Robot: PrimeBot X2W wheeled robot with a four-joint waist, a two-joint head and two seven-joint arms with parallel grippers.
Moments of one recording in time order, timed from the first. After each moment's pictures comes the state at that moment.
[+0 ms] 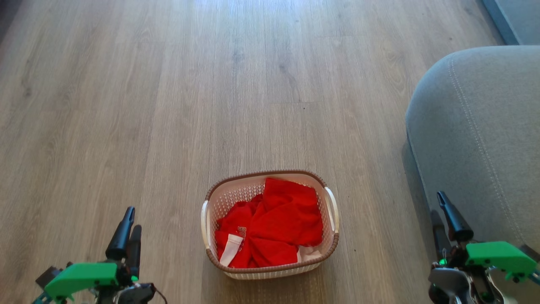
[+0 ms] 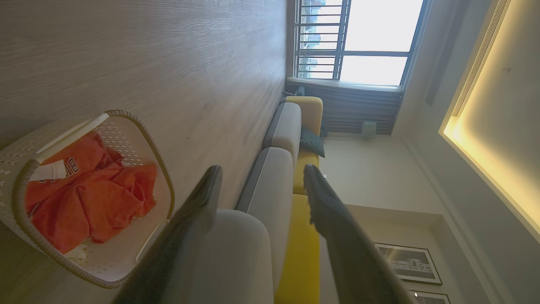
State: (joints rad) left arm -0.03 0.03 0.09 0.37 -1.60 -0.13 0.09; right arm -0.04 -0.03 -0.12 0.38 1.60 0.13 0.11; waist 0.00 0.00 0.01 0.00
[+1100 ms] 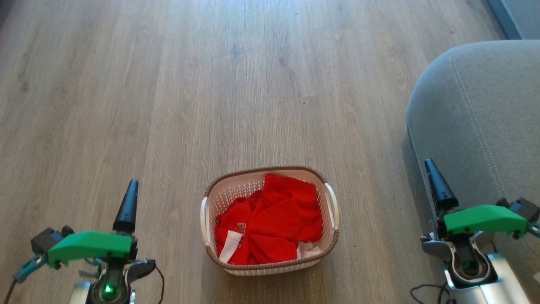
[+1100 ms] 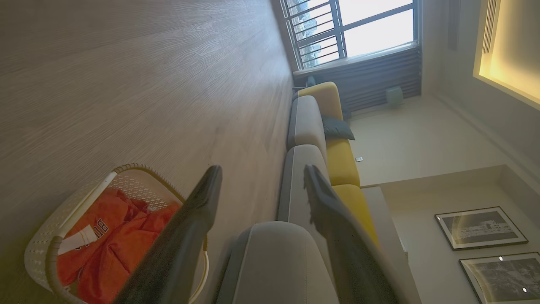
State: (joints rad) left arm -0.14 0.05 0.03 0.41 -1.32 -0.13 -0.01; right arm -0.18 -0.10 0.00 0.42 1.34 0.13 -0.01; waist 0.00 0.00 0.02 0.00
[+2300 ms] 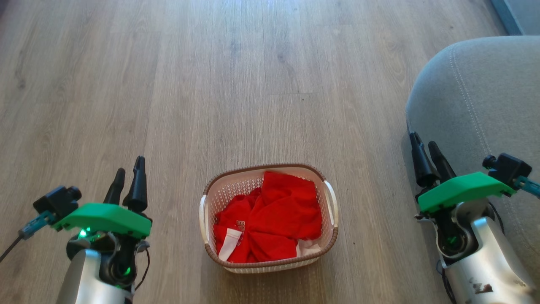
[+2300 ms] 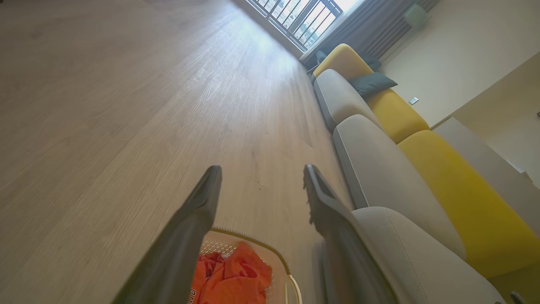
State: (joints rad) left arm -0.25 0.07 0.01 0.46 -0.80 -0.13 -0.11; right arm -0.32 -0.13 0.09 0.50 0.89 0.13 -0.11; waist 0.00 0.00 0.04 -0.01
